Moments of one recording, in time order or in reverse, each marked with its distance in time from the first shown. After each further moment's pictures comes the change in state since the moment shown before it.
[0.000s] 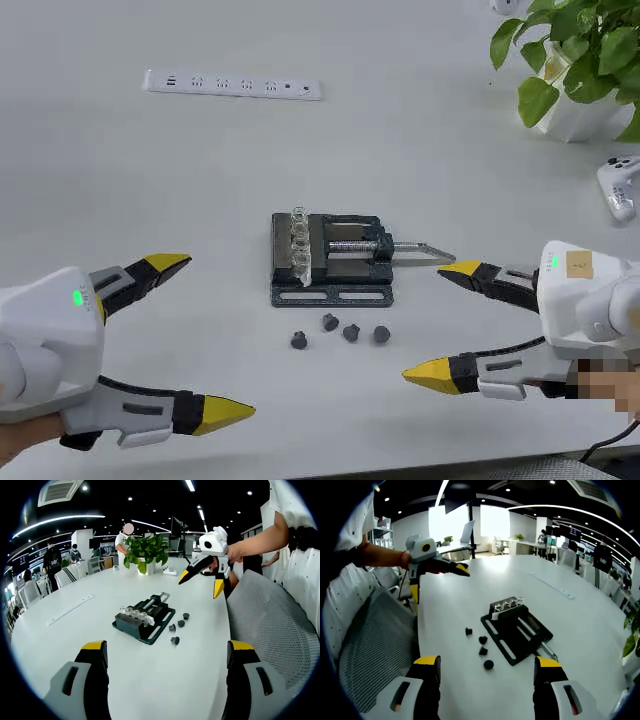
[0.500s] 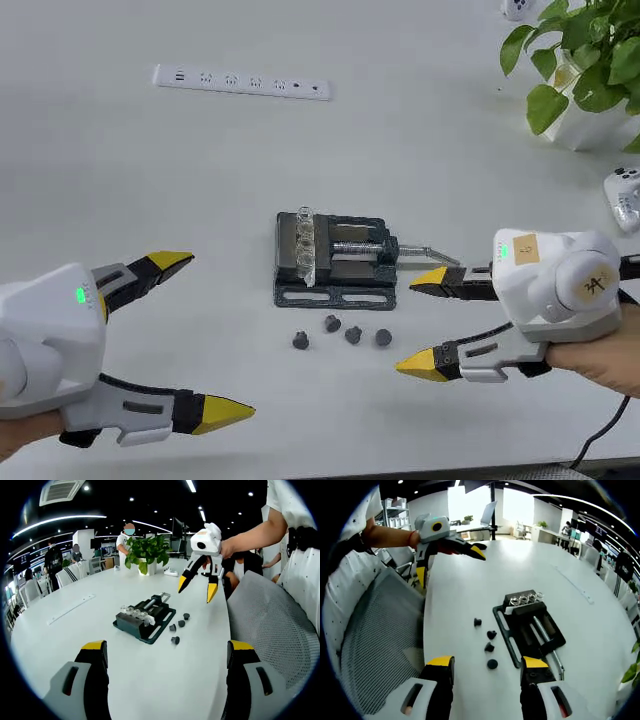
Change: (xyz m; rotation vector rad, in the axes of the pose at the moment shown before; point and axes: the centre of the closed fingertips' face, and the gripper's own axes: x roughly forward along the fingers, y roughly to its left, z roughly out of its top) left arm 0.000 -0.001 0.001 -0.009 -0.010 0.007; right arm 0.020 0.007 -0.001 -0.136 0.191 0.127
